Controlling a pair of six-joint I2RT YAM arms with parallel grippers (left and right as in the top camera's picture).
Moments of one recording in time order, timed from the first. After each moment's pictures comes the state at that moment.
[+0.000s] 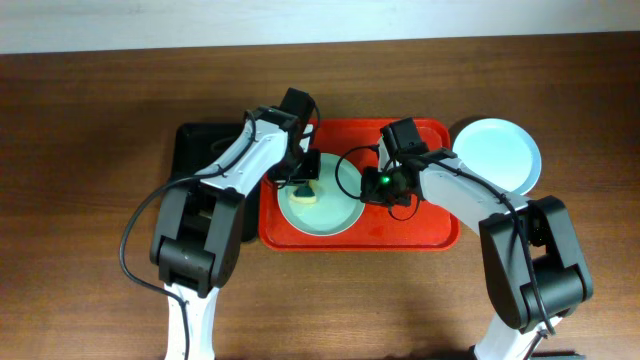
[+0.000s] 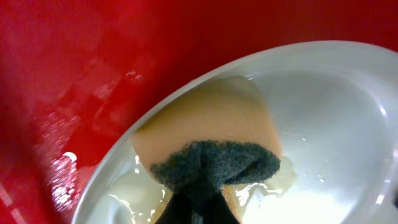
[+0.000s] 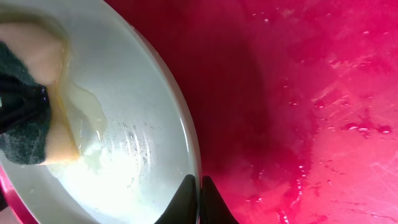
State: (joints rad) left arm -0.41 2.22 1.67 -0.91 0.19 -0.30; right arm 0.31 1.89 1.12 -0.48 -0.34 0.45
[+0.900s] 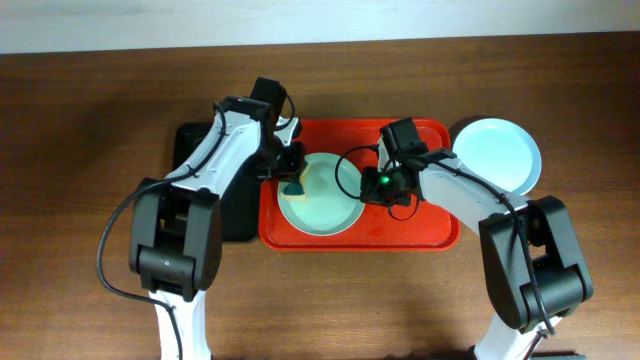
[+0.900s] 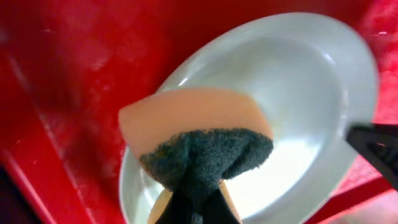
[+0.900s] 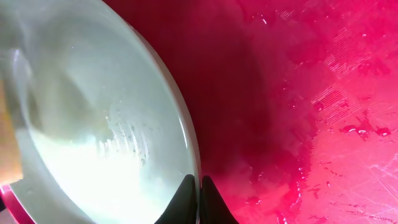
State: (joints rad) left arm -0.31 2.15 1.67 -1.00 0.31 -0.20; right arm 0.32 1.89 1.12 -0.48 -0.34 0.45
